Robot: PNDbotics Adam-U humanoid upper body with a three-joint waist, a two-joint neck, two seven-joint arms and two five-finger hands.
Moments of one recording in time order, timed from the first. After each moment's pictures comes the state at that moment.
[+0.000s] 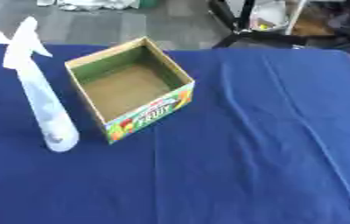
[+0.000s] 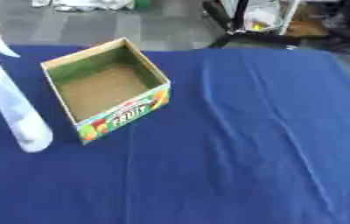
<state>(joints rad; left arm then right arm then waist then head) 0.04 0.65 0.40 -1.68 0.47 -0.16 -0.48 0.04 -0.49 -0.24 -1.98 -0.47 -0.18 -0.14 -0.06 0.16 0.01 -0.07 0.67</state>
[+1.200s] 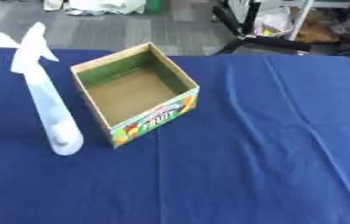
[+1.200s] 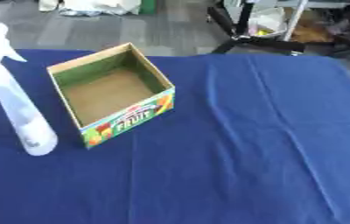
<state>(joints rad) -0.21 0.69 0.16 -1.52 0.40 -0.12 -0.61 0.03 -0.49 -0.23 -1.98 -0.47 -0.16 -0.12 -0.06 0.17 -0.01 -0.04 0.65</state>
